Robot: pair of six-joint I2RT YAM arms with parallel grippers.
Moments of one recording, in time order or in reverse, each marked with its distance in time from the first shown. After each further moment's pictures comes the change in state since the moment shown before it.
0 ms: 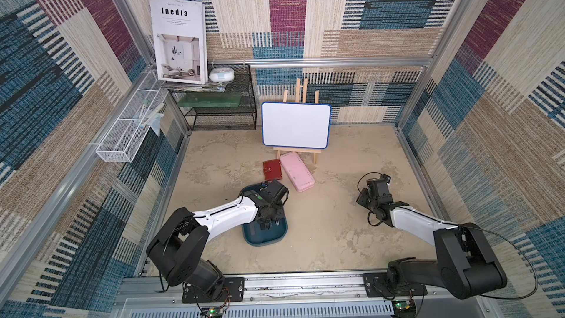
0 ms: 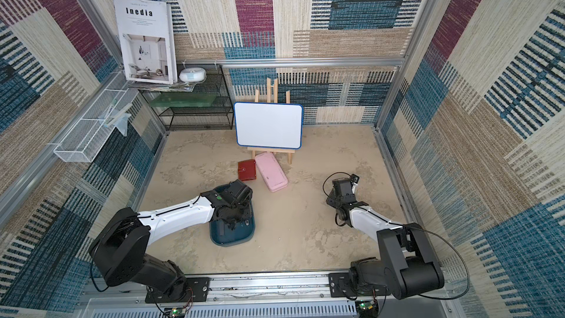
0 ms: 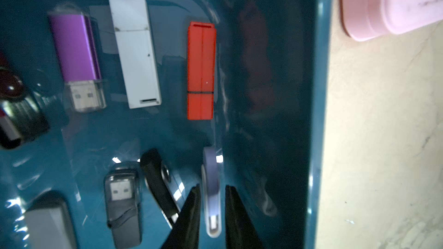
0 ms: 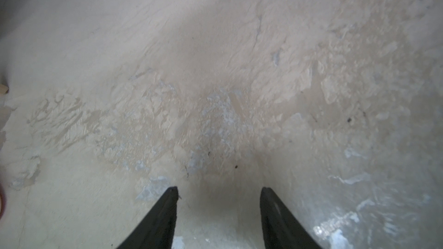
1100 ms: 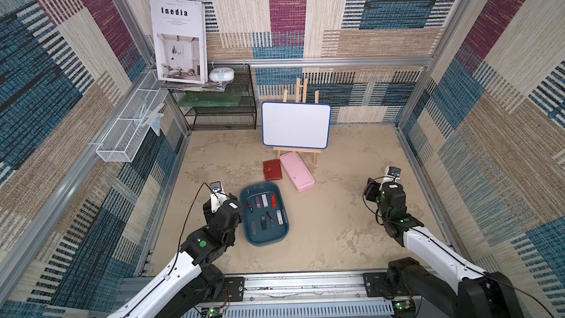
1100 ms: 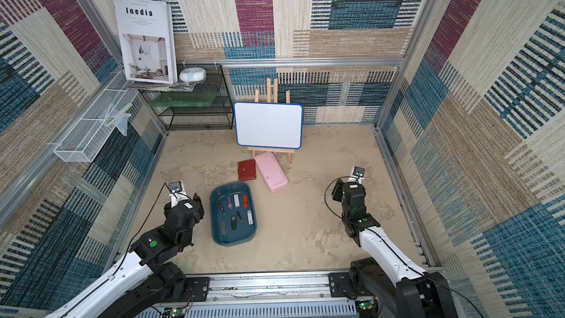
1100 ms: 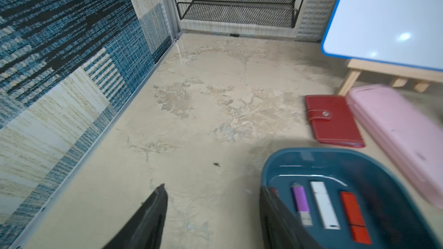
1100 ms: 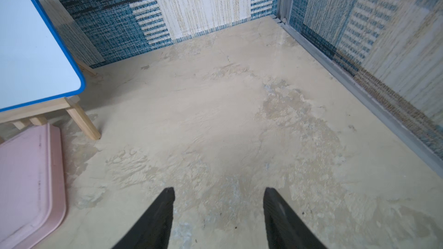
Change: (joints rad) left arm 0.129 -0.877 -0.423 0.151 -0.778 0.520; right arm 0.000 -0.327 -0.136 0.286 0.118 -0.364
